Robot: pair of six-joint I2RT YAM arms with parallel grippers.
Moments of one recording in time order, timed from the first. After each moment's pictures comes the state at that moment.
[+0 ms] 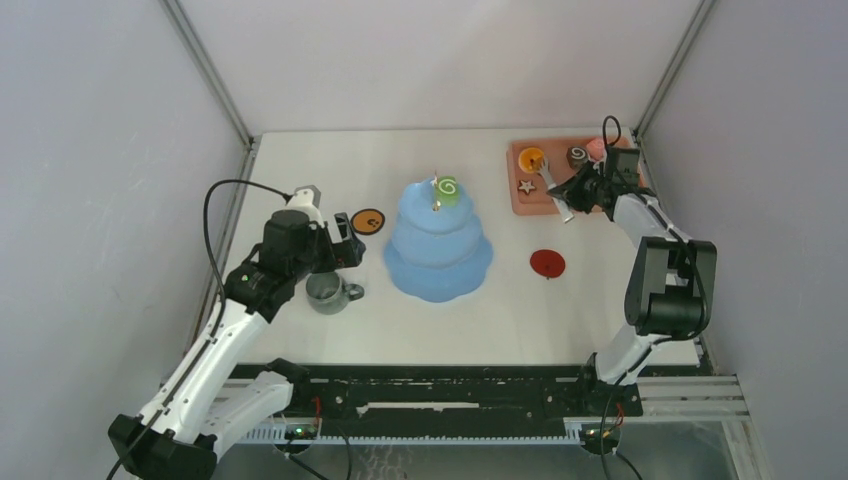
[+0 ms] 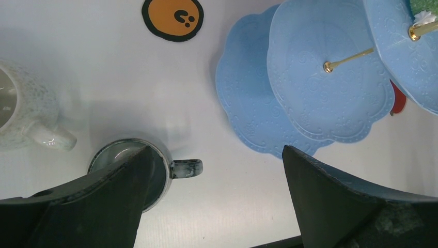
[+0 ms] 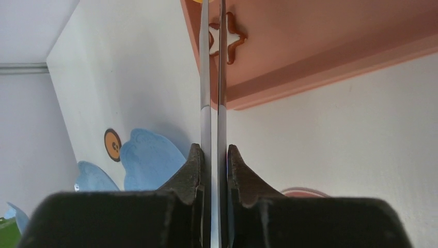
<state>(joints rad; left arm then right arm) -0.38 0.87 0.86 -0.60 -0.07 -0.44 -0.13 1.71 1.15 -0.21 -0.42 0.62</state>
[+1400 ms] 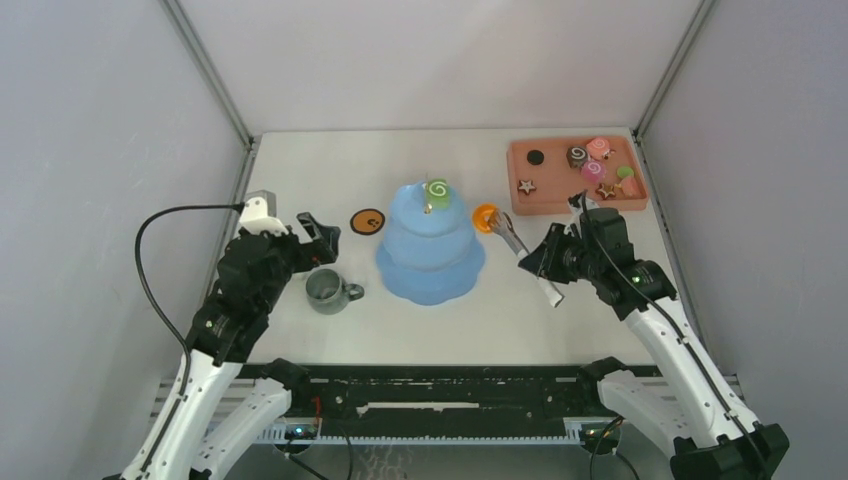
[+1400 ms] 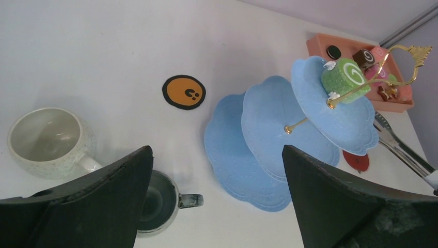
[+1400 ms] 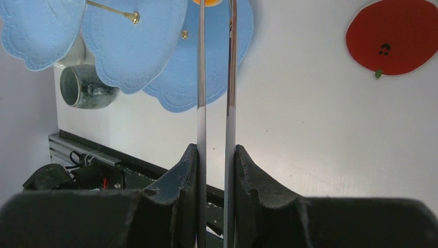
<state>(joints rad) -0.38 0.62 0.86 -0.53 -0.21 -0.43 0.32 0.86 0.88 -0.75 -0.24 0.56</state>
